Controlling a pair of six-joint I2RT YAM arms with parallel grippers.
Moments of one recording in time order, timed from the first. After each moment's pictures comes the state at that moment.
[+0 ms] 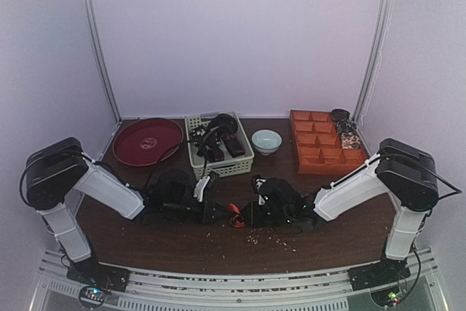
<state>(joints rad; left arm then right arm) -0.92 1.73 0.59 0.63 0.38 -0.64 1.04 1.84 0.78 0.36 0.07 0.84</state>
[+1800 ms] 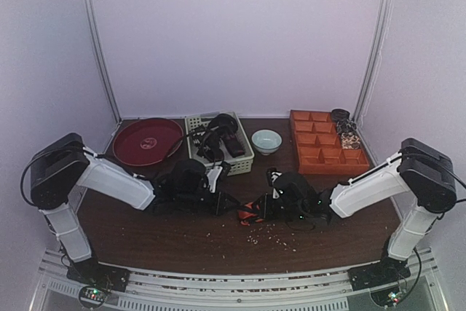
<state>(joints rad) -0.95 1.78 0.79 0.44 0.28 -0.58 0.99 1.69 0.69 0.31 0.13 0.82</state>
